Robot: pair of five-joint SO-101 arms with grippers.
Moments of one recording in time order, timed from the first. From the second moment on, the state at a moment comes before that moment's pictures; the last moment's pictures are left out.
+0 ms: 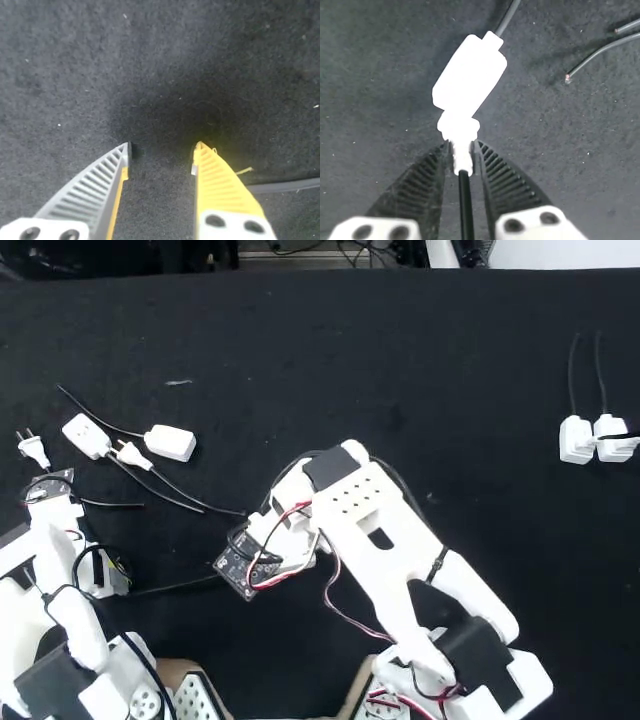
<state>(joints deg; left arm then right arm) -43.0 -20.9 60.2 56.8 -27.2 -33.4 -12.8 29.5 73.8 105.6</state>
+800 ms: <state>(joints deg) -43.0 -20.9 60.2 56.8 -27.2 -36.8 -14.0 31.8 73.2 105.5</state>
